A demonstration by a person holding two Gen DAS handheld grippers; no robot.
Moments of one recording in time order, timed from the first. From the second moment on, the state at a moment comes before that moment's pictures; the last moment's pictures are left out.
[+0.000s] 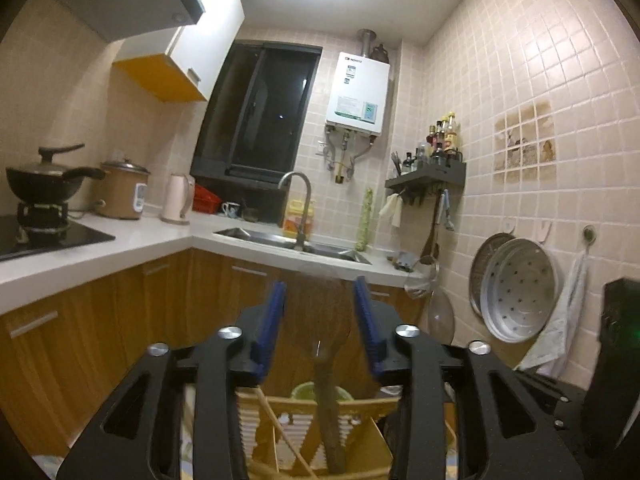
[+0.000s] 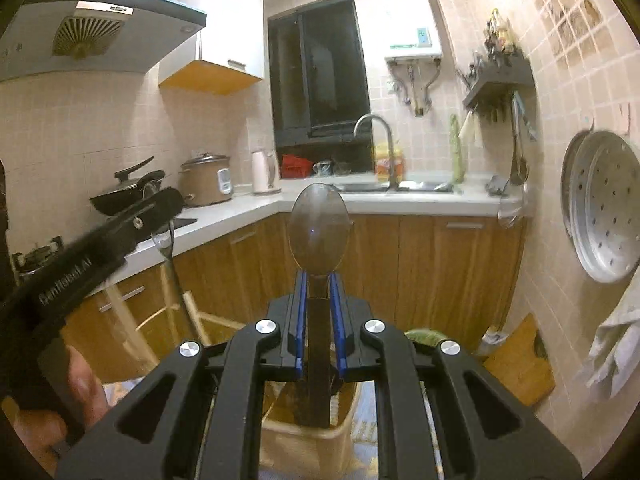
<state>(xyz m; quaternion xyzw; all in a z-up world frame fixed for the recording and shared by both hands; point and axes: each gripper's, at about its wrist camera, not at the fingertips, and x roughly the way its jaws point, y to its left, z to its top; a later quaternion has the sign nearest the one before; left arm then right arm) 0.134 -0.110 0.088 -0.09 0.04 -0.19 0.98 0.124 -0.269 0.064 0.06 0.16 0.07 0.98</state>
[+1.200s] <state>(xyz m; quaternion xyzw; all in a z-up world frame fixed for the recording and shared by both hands) 0.013 -0.028 0.008 -0.02 0.05 -0.02 1.00 -0.008 -0.230 -0.007 0.02 0.11 -0.05 0.99</state>
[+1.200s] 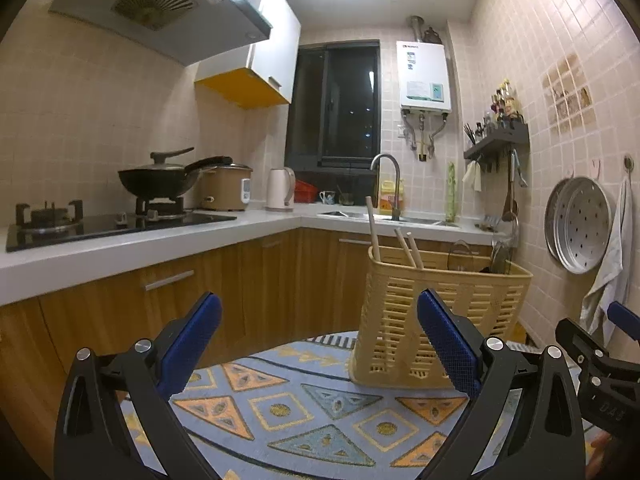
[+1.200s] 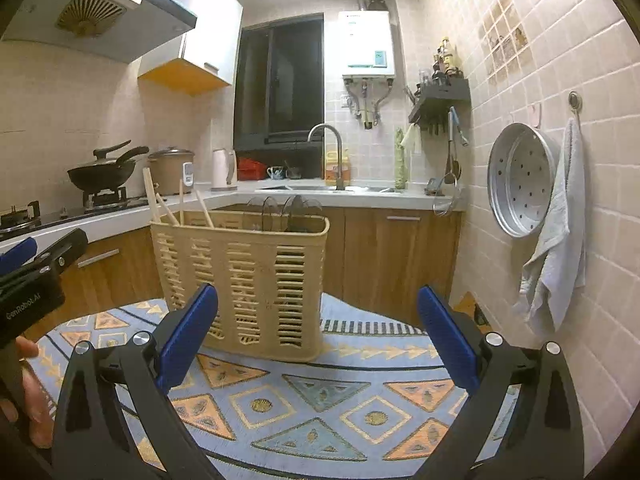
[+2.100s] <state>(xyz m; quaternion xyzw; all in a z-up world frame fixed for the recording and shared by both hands) 0.024 -0.040 0.003 0.01 0.11 -0.04 0.99 -0.001 -0.230 -0.015 0.03 0.15 -0.03 0.99</state>
